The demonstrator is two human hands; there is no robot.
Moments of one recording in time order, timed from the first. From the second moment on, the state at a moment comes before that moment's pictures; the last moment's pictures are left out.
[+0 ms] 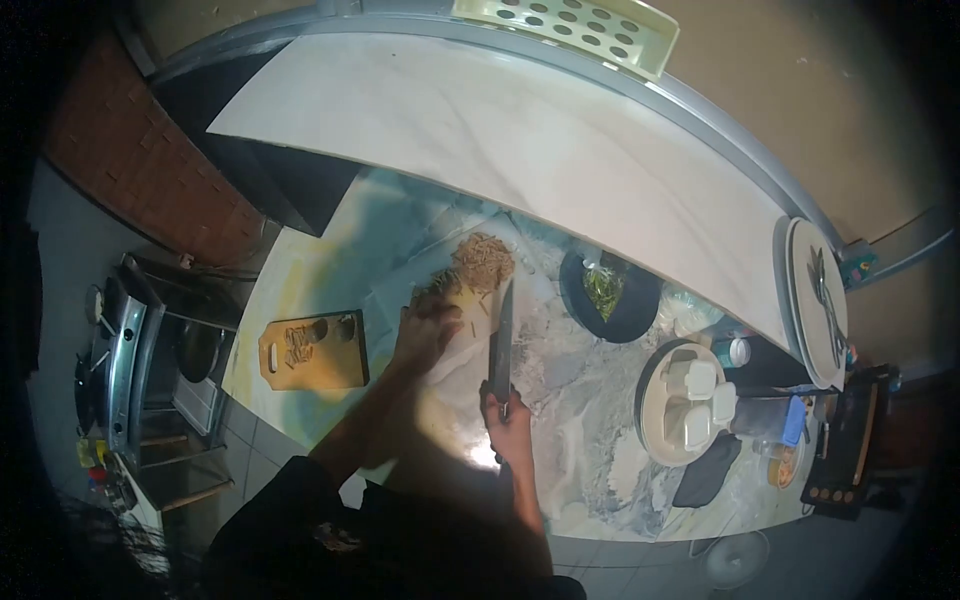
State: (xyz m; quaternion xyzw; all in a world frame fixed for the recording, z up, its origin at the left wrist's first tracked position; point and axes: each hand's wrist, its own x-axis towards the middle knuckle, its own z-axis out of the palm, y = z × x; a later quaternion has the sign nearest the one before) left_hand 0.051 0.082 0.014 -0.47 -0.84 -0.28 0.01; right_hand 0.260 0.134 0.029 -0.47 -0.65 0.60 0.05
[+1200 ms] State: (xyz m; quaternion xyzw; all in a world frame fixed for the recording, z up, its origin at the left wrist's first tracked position) left_hand 0.031 -0.008 0.007 -0.11 -0.67 -0.70 -0.20; right_hand 0.190 0.094 0.027 -0.25 -0.88 0.41 0.02
